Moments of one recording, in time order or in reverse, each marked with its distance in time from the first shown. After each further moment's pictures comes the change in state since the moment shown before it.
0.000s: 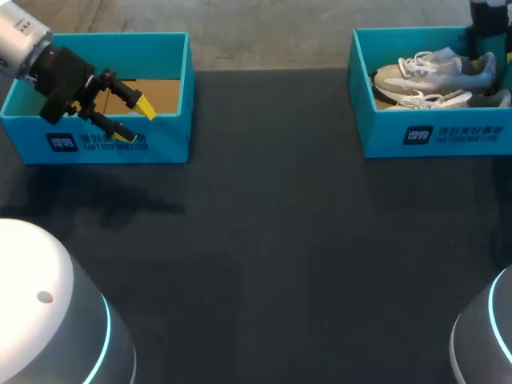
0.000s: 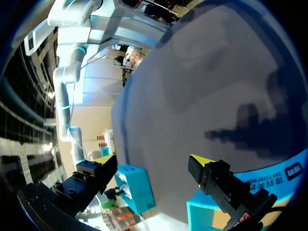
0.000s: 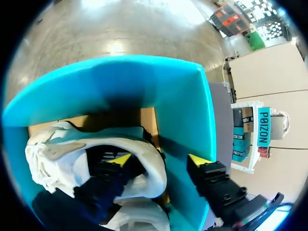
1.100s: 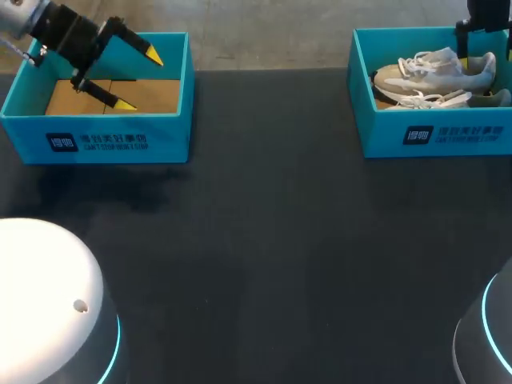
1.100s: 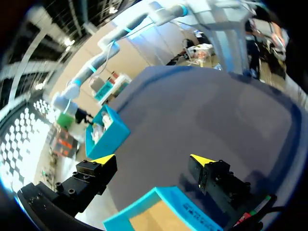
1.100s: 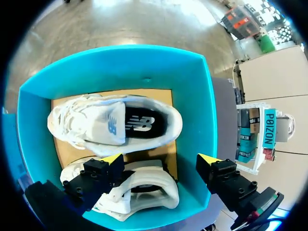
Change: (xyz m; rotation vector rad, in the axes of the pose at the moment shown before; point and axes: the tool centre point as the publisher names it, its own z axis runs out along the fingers) left arm -0.026 0.050 -0.031 -0.183 0.029 -0.953; right arm 0.018 -0.053 -0.053 -0.006 0.098 -0.054
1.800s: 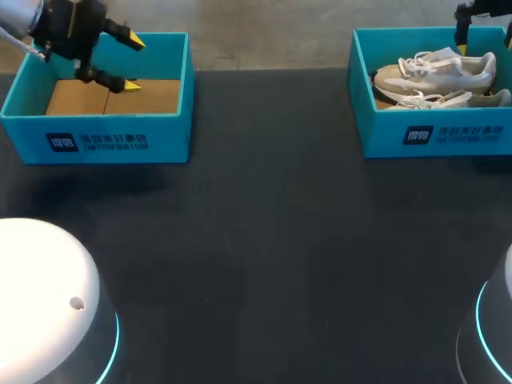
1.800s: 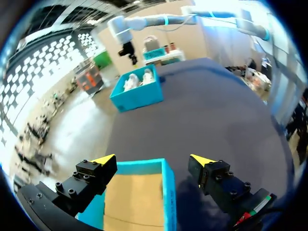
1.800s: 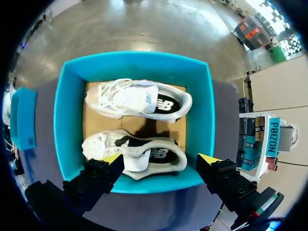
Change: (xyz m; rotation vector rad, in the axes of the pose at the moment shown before) left arm -0.019 0.055 -0.016 -0.208 -0.231 -0.599; right arm 0.020 -0.057 -0.078 -0.061 0.098 -0.114
